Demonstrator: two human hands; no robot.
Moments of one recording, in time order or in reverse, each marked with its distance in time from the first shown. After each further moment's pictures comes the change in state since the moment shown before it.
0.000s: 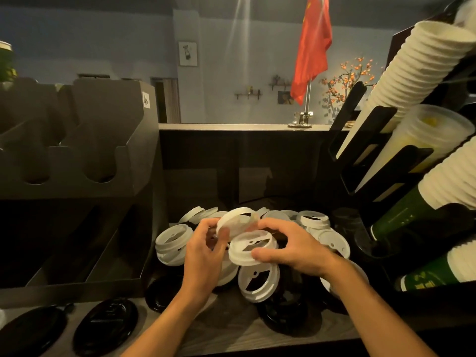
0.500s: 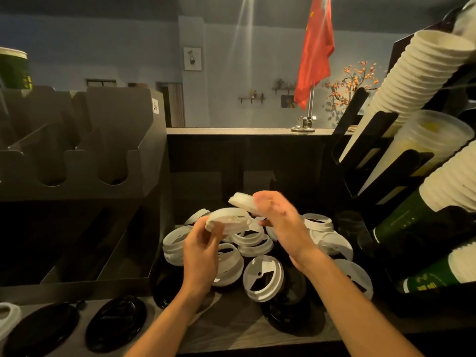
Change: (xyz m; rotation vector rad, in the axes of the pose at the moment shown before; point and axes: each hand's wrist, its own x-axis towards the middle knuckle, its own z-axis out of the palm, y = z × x) left_hand 0.008 0.002 -0.008 -0.134 0.090 0.024; right_hand 0.028 -0.027 0.023 0.443 0.371 -0.041
